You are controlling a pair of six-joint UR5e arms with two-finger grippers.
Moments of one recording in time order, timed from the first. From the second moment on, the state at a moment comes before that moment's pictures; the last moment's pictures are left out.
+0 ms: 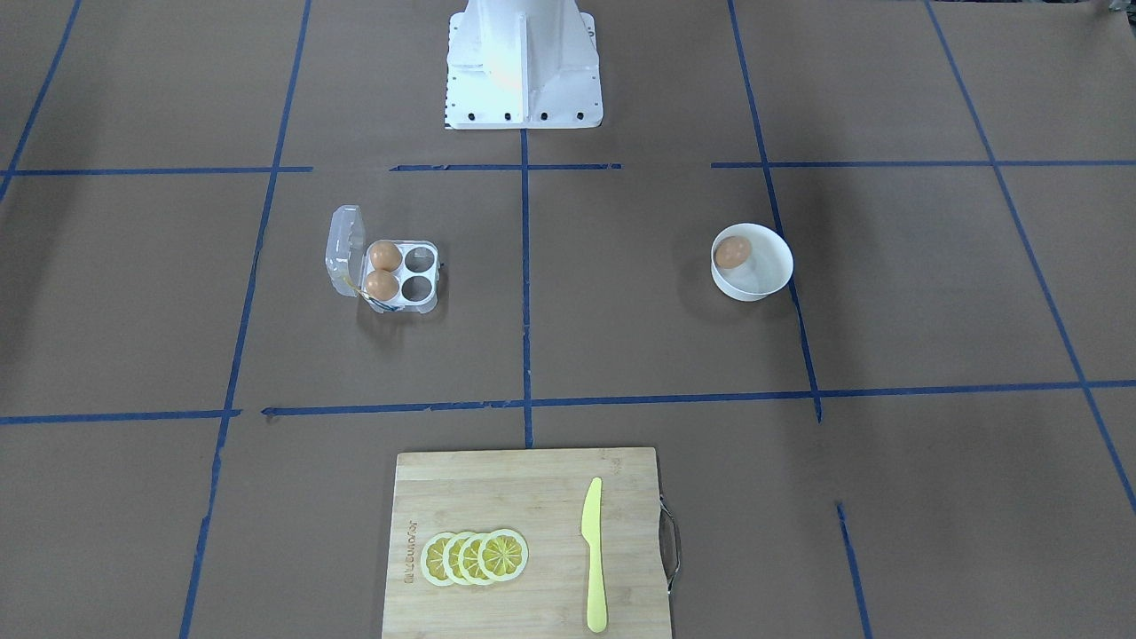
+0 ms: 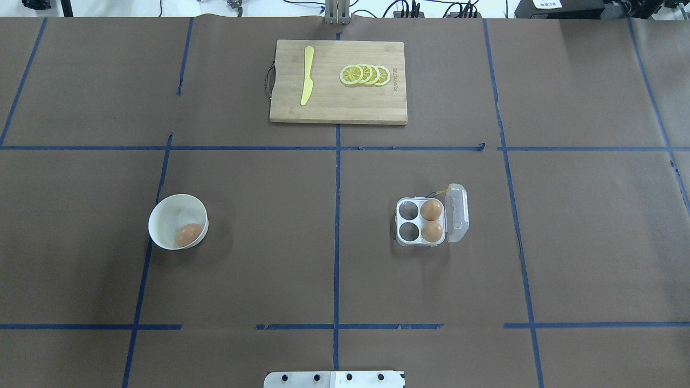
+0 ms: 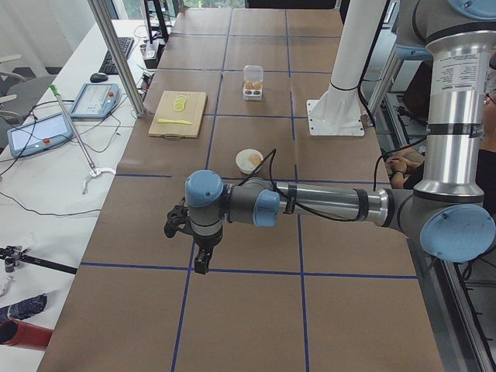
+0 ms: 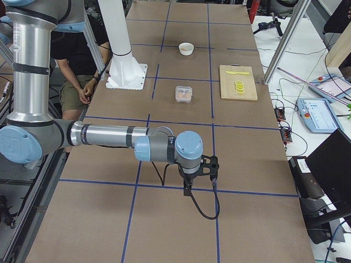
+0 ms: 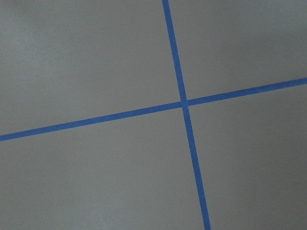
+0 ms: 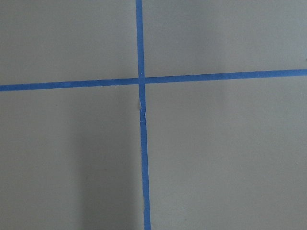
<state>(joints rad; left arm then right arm) -1.55 -1.55 -1.66 -1.63 -2.27 0.09 1.63 -1.69 1.69 -1.55 2.38 0.03</state>
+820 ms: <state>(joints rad) -1.39 -1.56 -1.80 -1.80 -2.28 -0.14 1.63 -1.68 1.73 -1.55 2.38 0.04</state>
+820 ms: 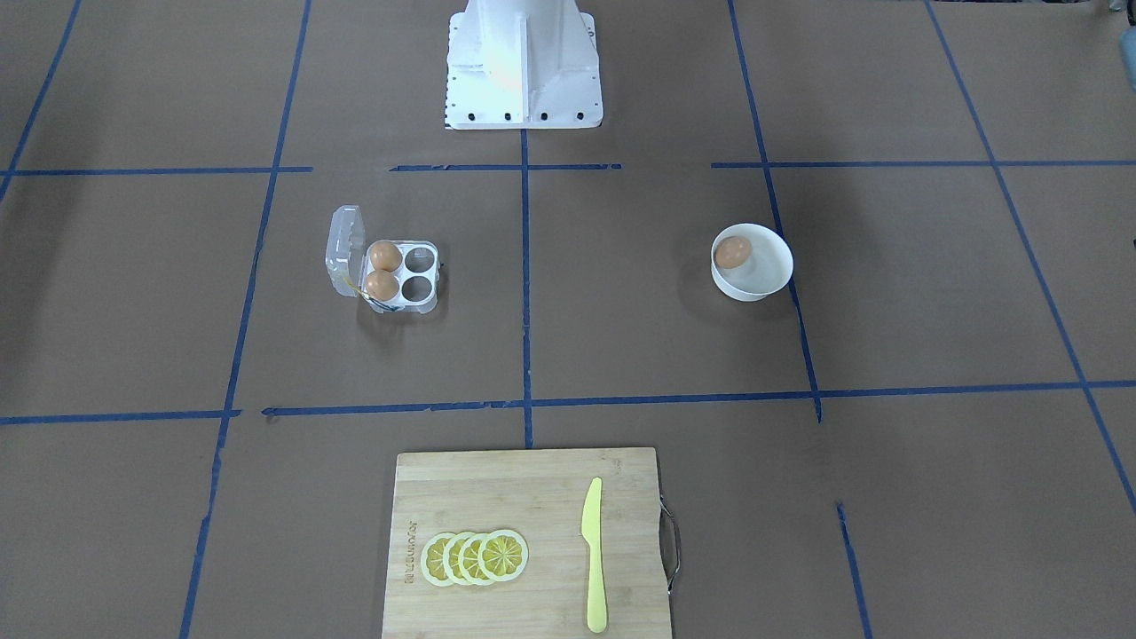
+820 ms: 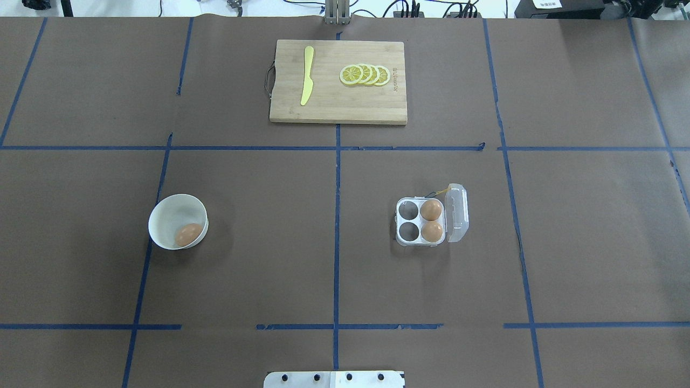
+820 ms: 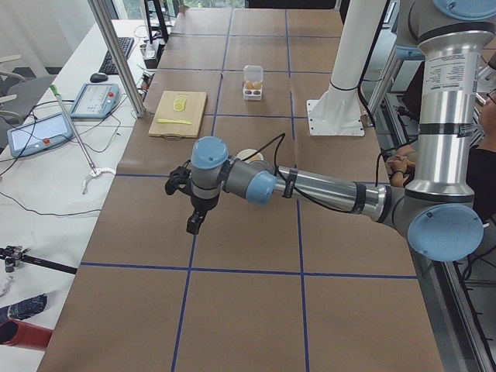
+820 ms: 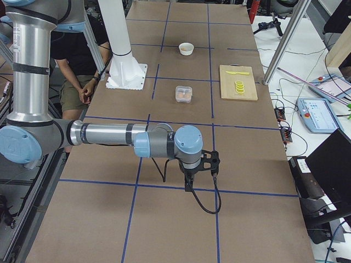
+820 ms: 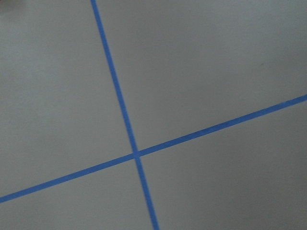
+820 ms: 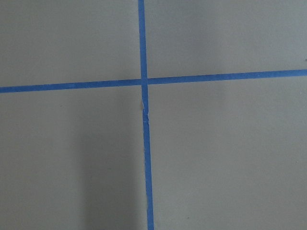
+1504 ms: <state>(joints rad) -0.97 -1.54 -1.99 -2.04 -2.20 -0.91 1.63 -1.69 1.75 -1.54 2.39 0.04</state>
